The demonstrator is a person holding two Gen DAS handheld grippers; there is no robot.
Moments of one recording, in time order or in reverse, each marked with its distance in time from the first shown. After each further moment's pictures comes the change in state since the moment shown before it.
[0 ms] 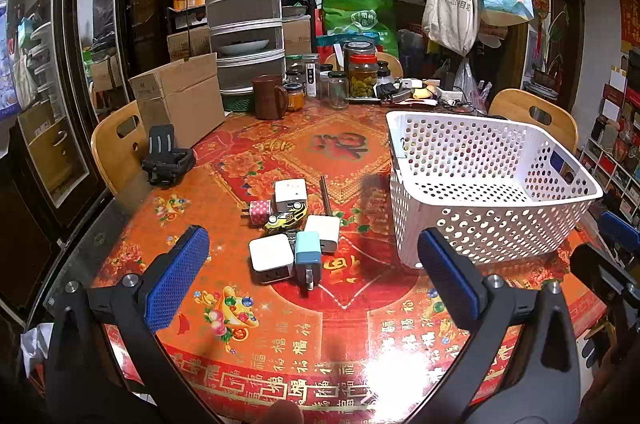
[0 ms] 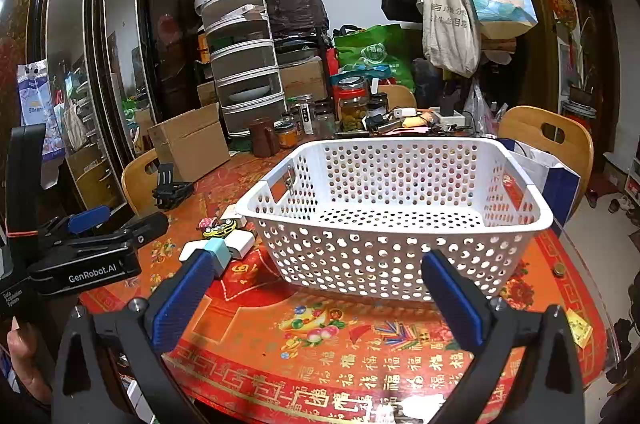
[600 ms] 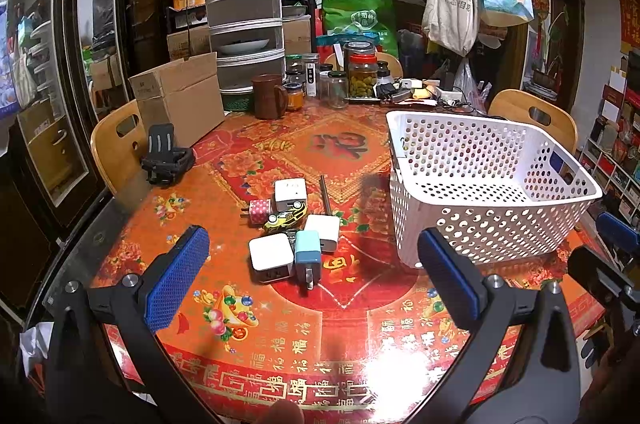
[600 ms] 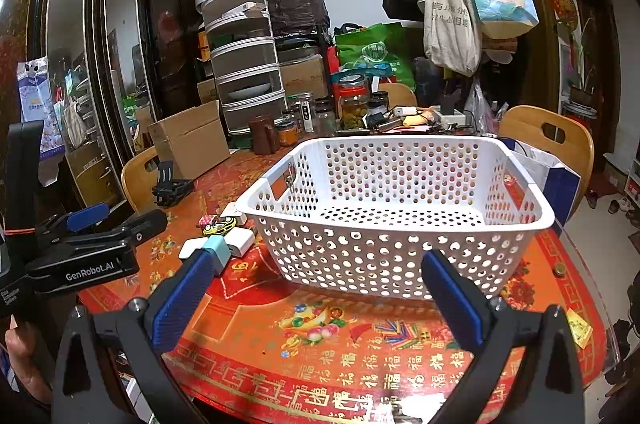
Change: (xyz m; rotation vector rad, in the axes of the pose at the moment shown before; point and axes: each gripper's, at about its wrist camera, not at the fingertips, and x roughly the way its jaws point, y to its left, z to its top) left arm 0.001 -0.001 0.000 -0.002 0.005 0.000; right arm 0.001 0.002 0.000 -0.003 0.003 0.001
